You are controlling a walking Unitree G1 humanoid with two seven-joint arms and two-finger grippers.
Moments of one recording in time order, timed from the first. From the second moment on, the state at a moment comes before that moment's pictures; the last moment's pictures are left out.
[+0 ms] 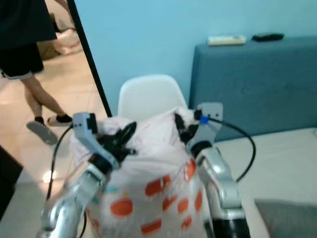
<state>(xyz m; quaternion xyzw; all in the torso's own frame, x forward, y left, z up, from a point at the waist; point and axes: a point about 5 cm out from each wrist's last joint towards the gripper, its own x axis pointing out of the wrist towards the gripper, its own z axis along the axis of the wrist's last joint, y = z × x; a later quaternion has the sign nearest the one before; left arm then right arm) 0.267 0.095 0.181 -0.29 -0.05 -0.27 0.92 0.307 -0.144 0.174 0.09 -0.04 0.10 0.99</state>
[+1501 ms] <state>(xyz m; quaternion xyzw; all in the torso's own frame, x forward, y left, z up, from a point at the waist) 0.262 0.073 0.175 -0.26 -0.02 -0.34 0.90 0.319 -0.178 0.148 -0.04 0.02 -0.05 1.00</state>
